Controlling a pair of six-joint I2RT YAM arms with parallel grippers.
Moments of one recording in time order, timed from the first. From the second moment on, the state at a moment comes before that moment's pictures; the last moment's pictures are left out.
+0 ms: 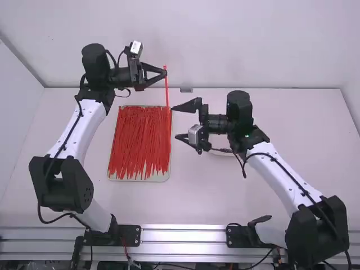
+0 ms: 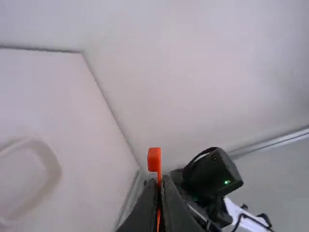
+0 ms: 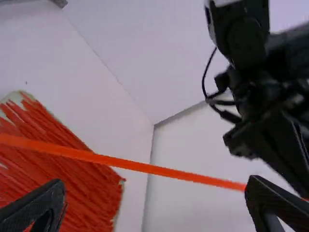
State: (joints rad) left arm -0.01 1.69 1.51 0.13 1.34 -1.05; right arm 0.40 1.39 1.00 0.10 -1.08 -1.35
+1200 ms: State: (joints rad) left arm -0.01 1.69 1.51 0.03 1.37 -1.34; right arm 0.40 1.39 1.00 0.15 -1.38 -1.60
